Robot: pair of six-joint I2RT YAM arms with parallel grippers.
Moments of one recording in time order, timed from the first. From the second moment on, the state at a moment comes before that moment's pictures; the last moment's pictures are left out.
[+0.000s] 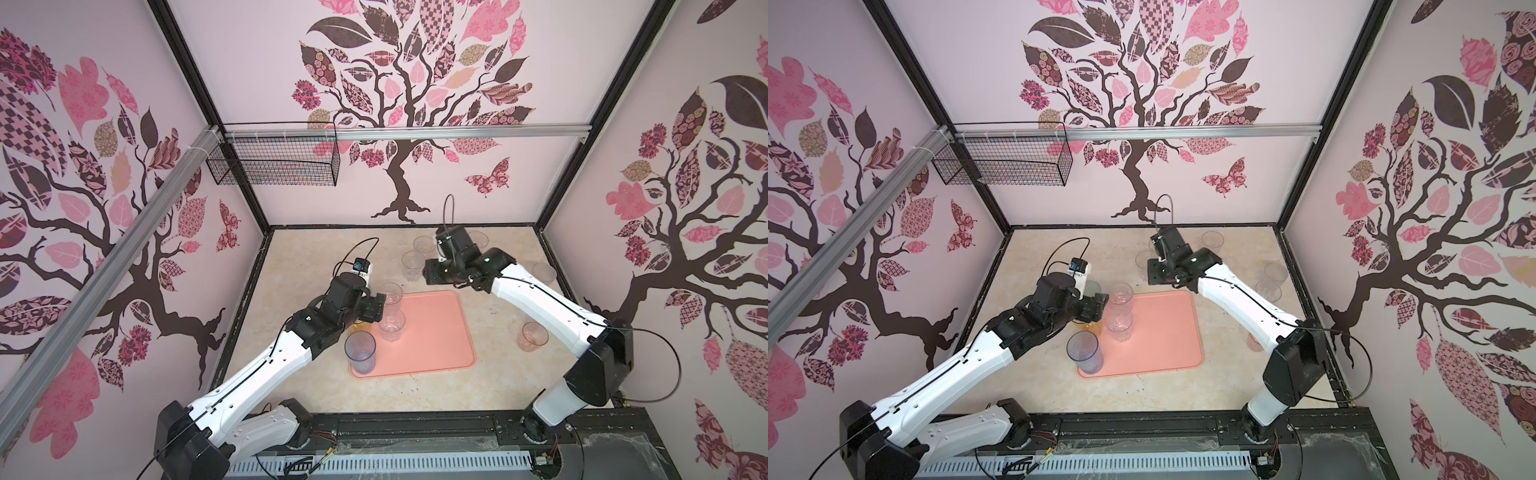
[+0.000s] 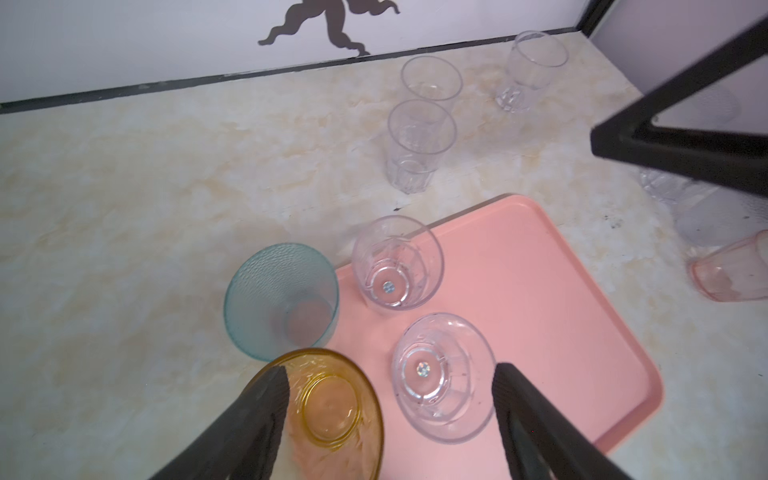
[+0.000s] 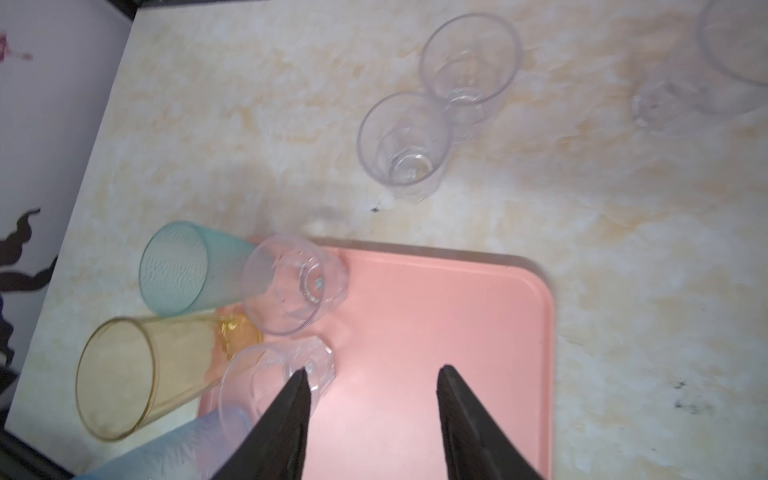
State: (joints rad) left arm -0.69 1.13 0.96 -0.44 -0.17 -0.26; right arm 0.56 1.60 1.50 -0.74 0.07 0.48
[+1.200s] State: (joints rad) left arm -0.76 1.61 1.21 -0.35 -0.18 -0.22; right arm 0.43 2.16 1.80 -0.63 -0.10 0.57
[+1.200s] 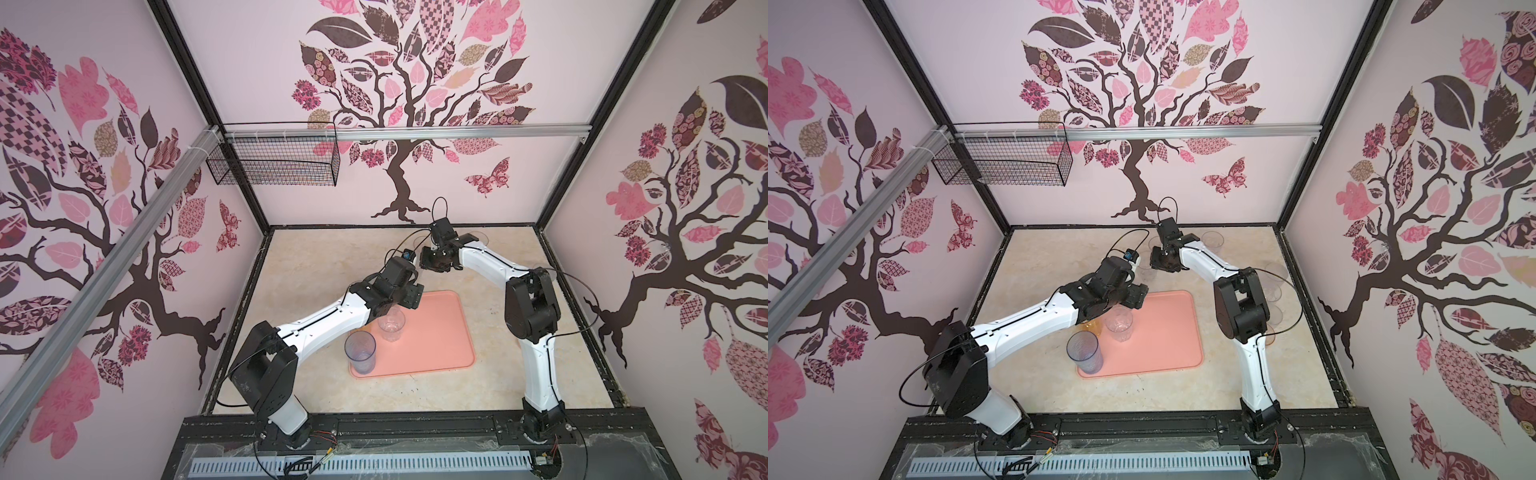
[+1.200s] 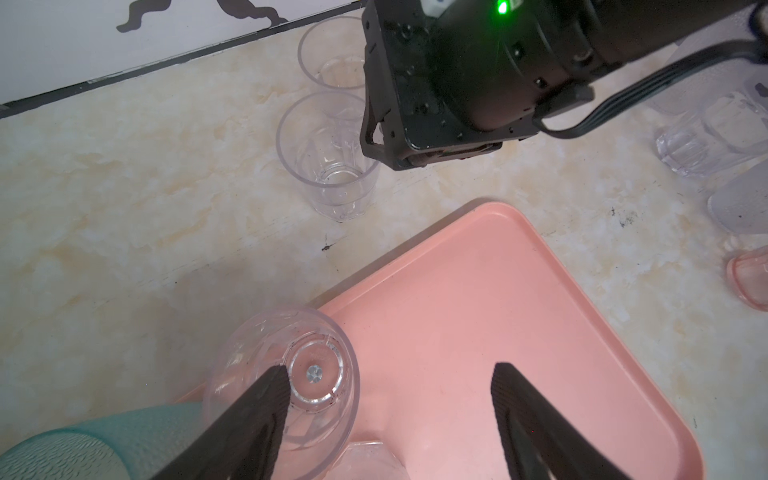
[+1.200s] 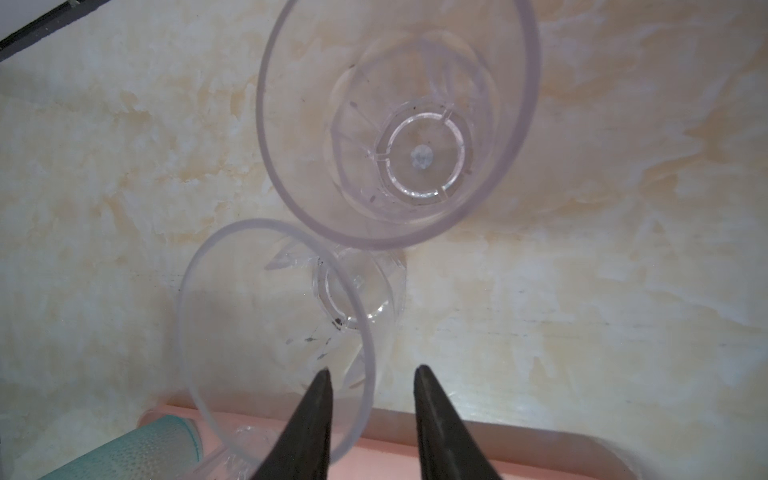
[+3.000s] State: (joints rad) left arm -0.76 0.97 1.06 -0.91 -0.10 -0.19; right arm 0.76 1.42 1.21 -0.94 0.09 0.59
